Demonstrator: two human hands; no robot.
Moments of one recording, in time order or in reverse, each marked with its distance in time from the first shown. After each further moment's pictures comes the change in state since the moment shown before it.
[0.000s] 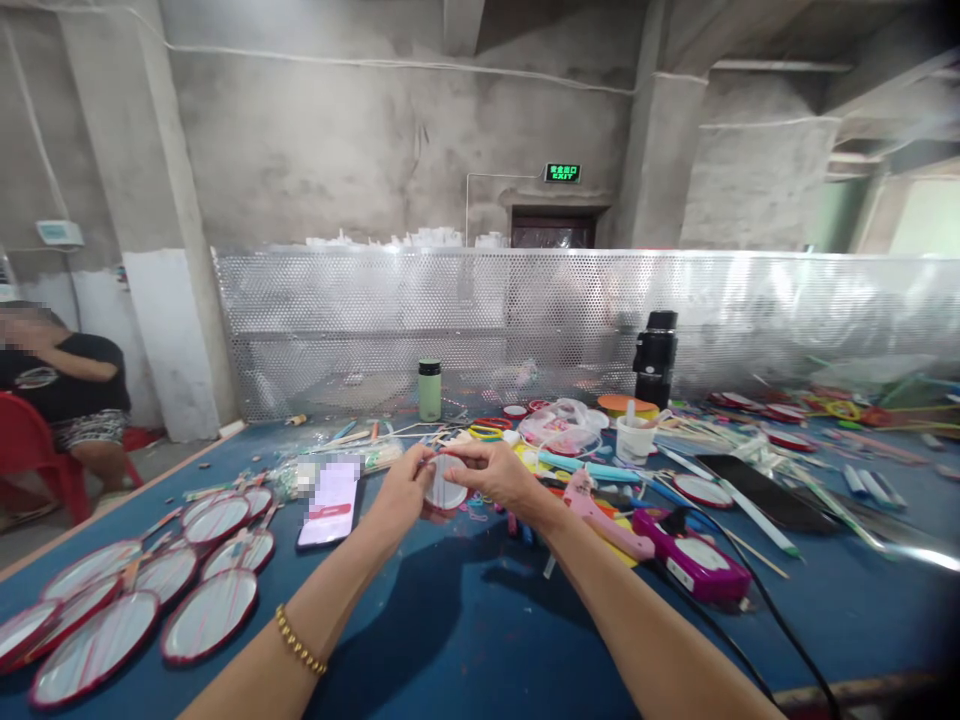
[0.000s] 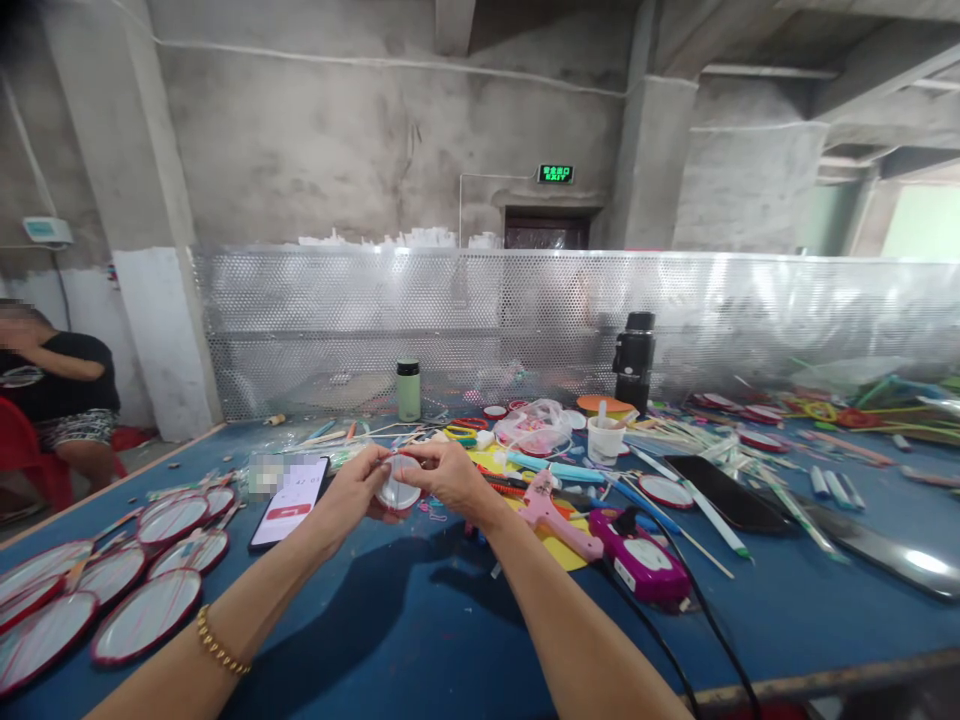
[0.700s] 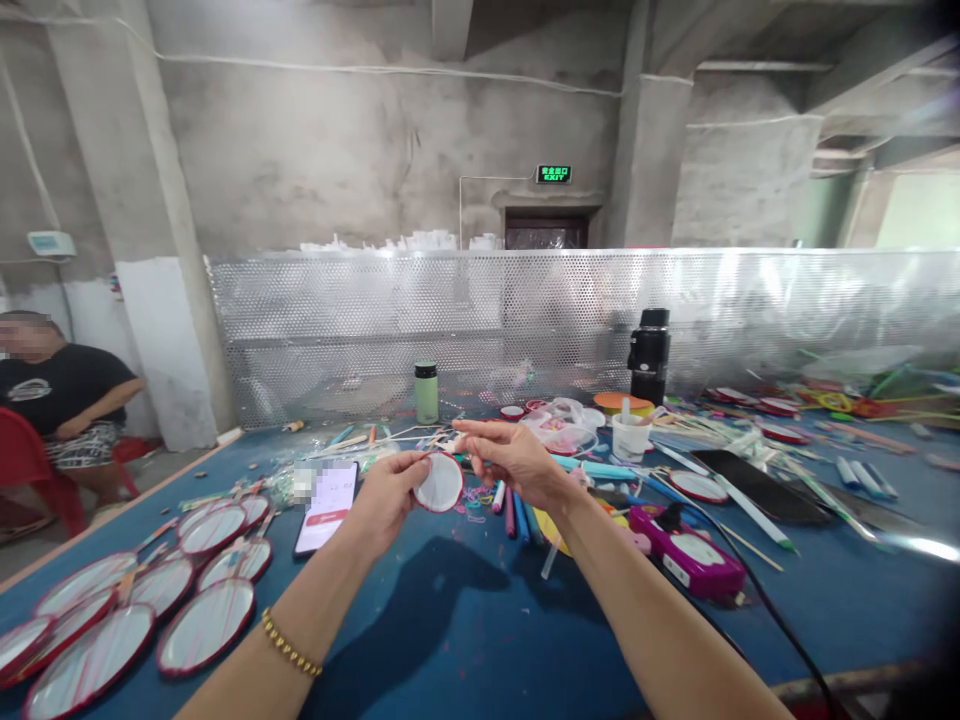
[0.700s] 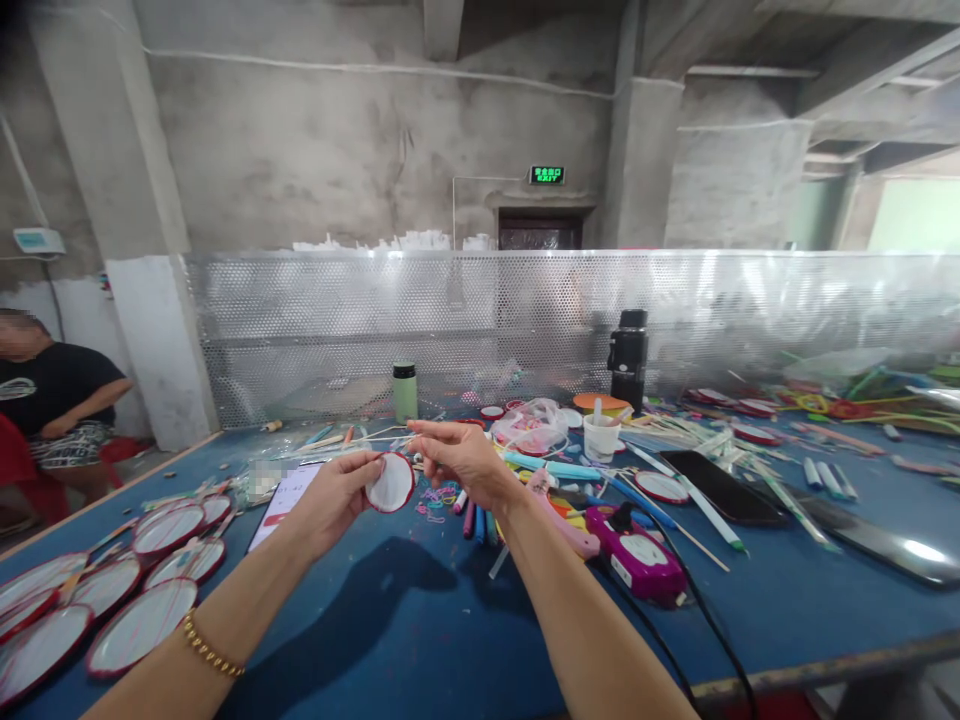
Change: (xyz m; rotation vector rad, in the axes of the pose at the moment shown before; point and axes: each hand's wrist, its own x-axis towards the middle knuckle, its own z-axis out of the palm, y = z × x) left_hand 0.002 0.006 -0.006 -0.284 0.006 0.001; right_hand -0.008 -0.028 -0.020 0.330 0.077 0.092
